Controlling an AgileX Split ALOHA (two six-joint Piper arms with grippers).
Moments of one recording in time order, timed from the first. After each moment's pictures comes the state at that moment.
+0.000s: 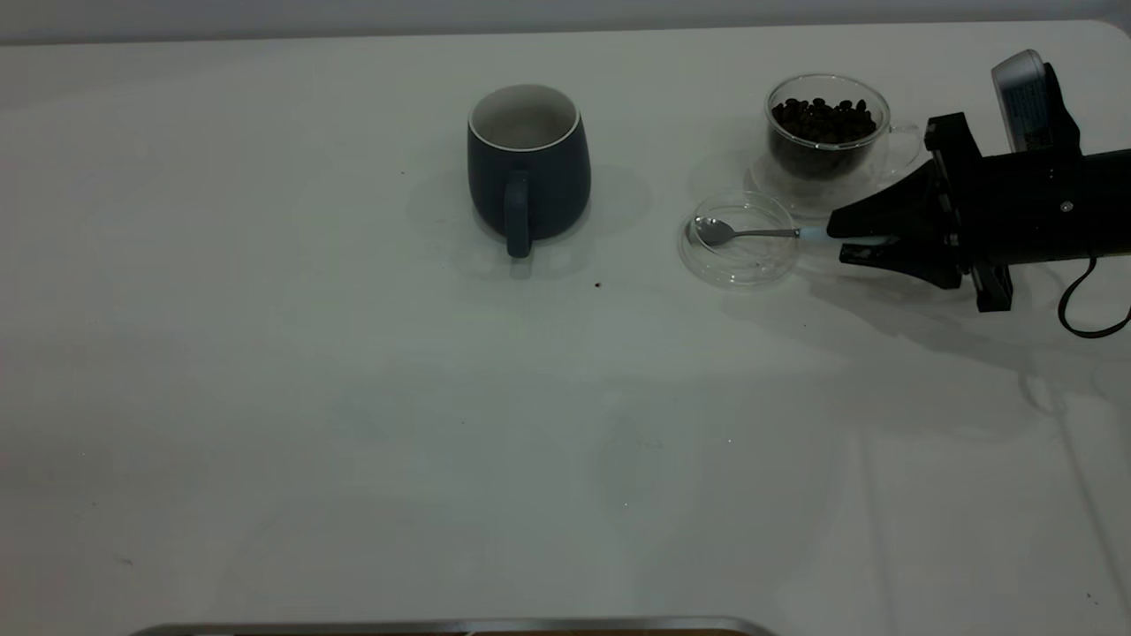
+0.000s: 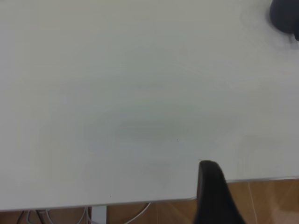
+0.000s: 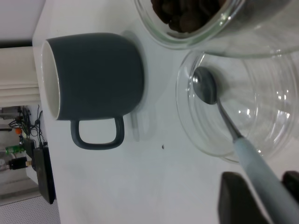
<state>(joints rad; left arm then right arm) -0.04 -0.02 -0.48 -0.03 1.14 0.01 -0.14 2.52 -1.03 1.79 0.97 -1.48</state>
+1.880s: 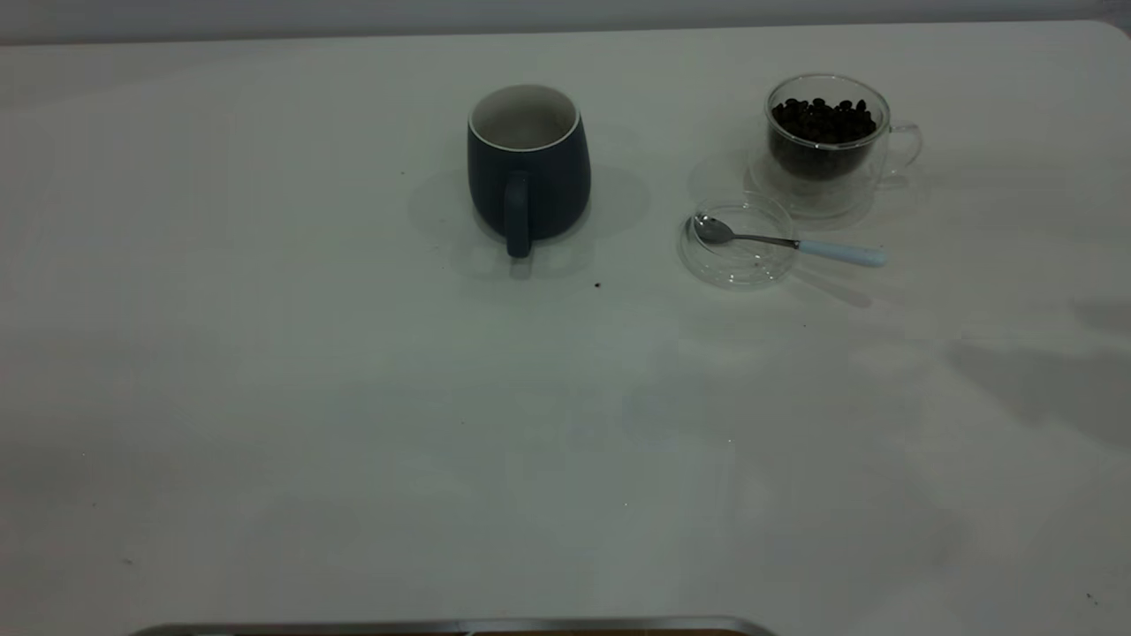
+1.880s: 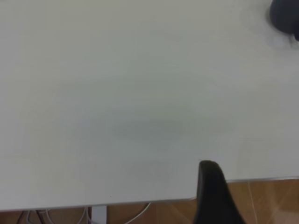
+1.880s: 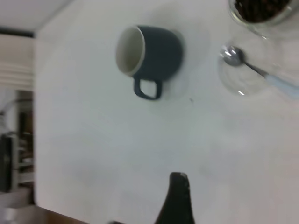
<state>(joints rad) -0.04 -0.02 -0.48 -0.03 1.14 0.01 -0.41 1.55 -0.70 1.15 0.94 -0.93</state>
